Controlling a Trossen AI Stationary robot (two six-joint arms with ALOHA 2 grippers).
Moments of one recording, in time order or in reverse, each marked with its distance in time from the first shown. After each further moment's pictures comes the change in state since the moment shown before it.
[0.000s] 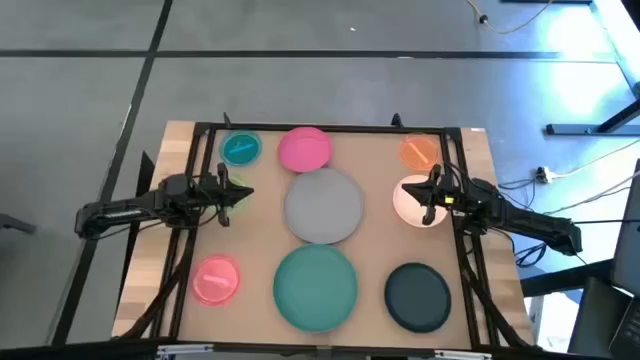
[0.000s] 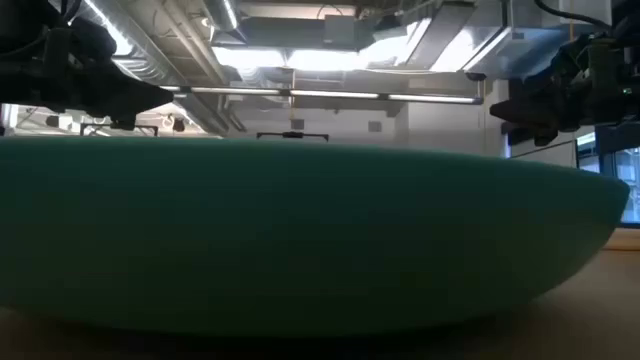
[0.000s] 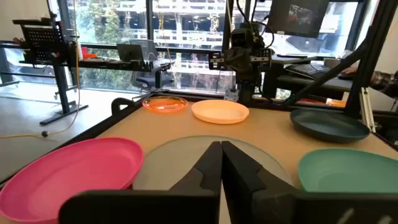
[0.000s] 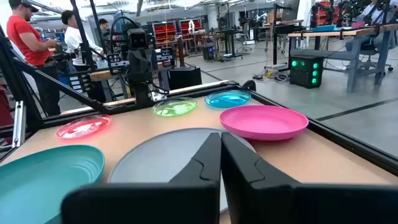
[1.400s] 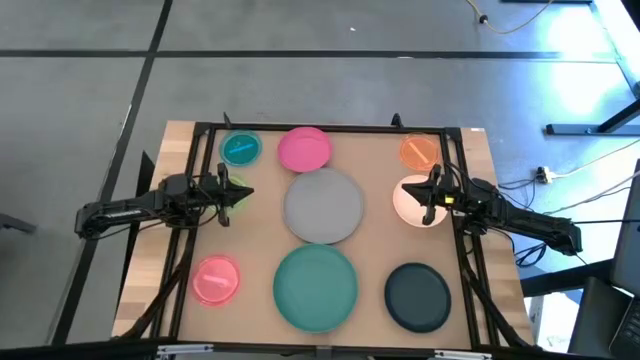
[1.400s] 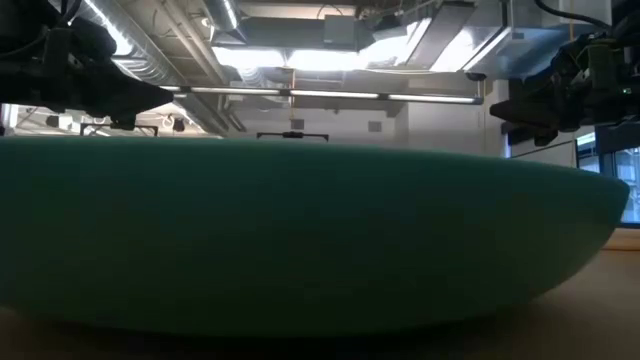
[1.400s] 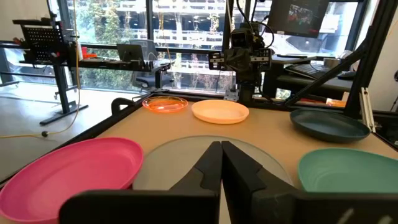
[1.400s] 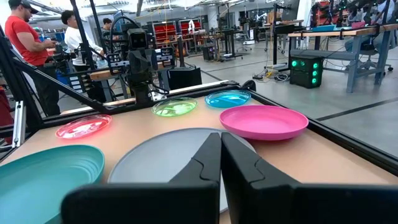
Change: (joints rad) left arm 0.000 0.000 0.000 0.000 0.000 0.000; right arm 0.000 0.000 0.000 0.000 0.000 0.000
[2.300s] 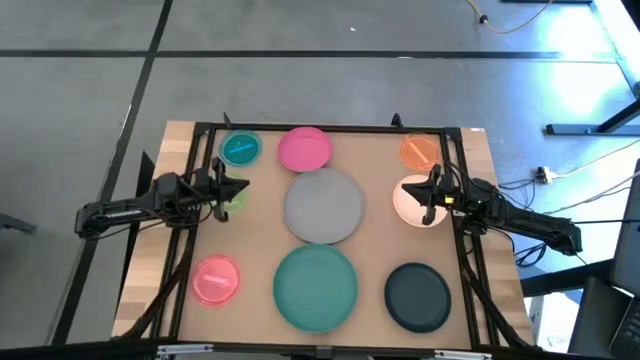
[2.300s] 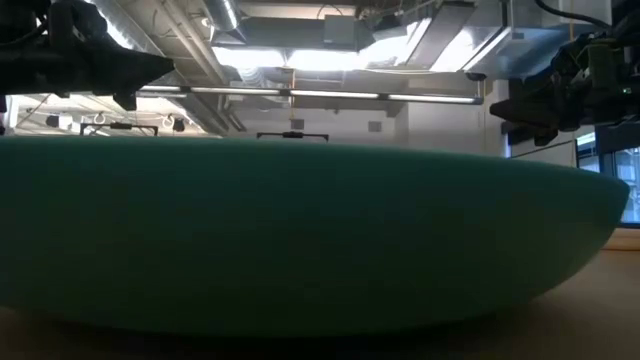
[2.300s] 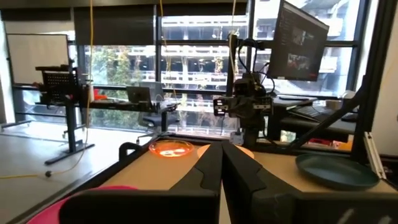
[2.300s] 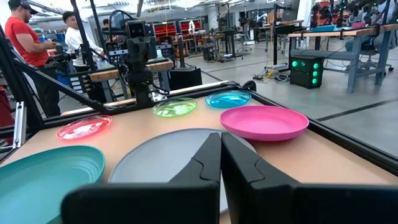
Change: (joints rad) left arm 0.000 0.000 -0.001 0.191 -0.027 0.014; right arm 0.000 0.000 0.000 0.021 0.004 -0.001
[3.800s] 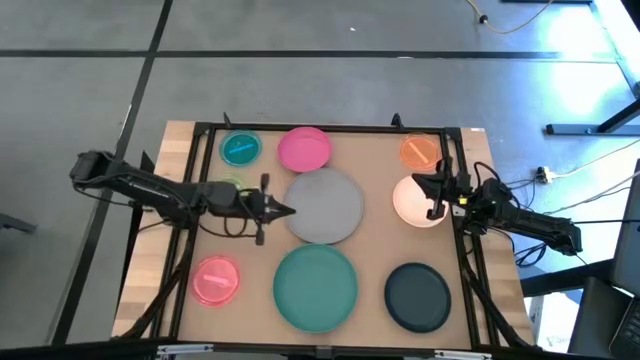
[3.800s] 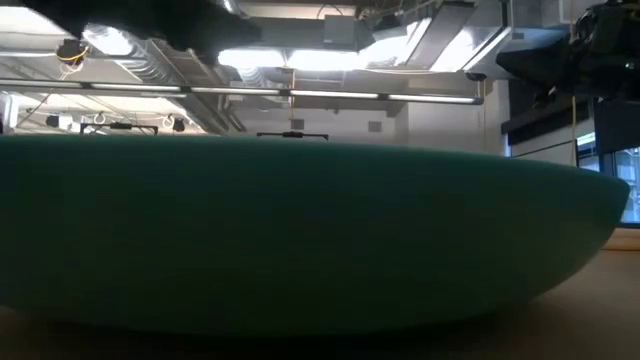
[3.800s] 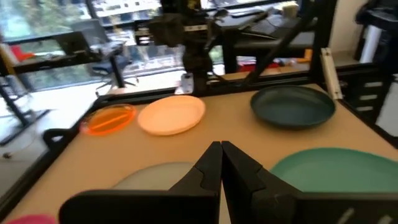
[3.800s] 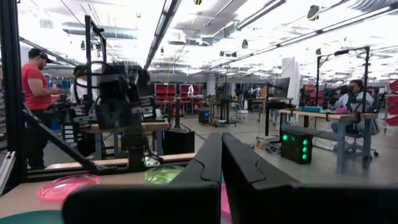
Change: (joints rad) left arm -0.352 1.081 0.526 0.185 -0.147 0.132; right arm 0.000 0.000 0.000 0.275 0.001 -0.130
